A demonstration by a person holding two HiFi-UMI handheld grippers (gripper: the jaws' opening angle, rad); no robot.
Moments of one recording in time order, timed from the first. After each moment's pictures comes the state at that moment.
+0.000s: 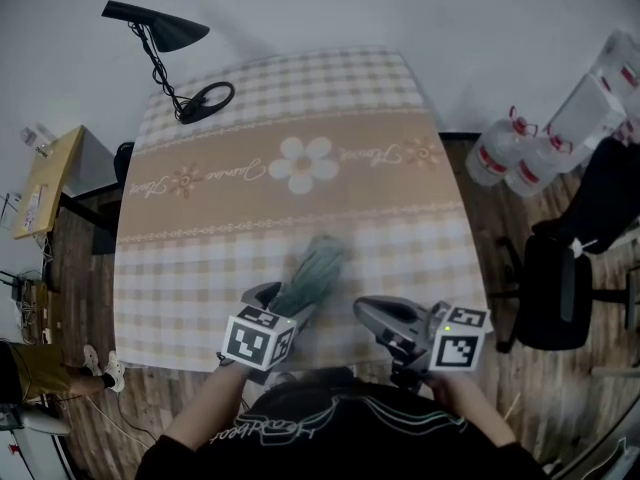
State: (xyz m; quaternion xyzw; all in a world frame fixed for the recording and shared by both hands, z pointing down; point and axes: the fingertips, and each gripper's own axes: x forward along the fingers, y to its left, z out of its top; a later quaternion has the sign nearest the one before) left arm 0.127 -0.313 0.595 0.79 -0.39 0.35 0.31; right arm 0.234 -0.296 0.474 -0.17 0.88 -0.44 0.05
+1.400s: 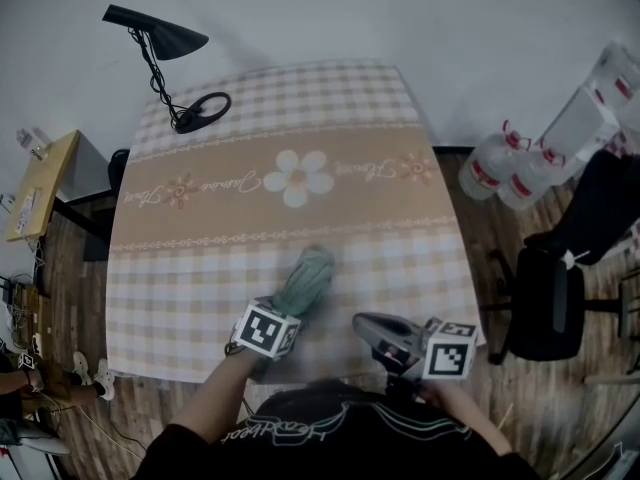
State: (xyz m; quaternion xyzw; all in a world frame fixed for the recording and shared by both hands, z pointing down) left arm 0.129 -0.318 0.665 0.77 -0.35 0.42 0.33; right arm 0.243 -0.295 0.505 -0.20 0.85 -0.49 0.04
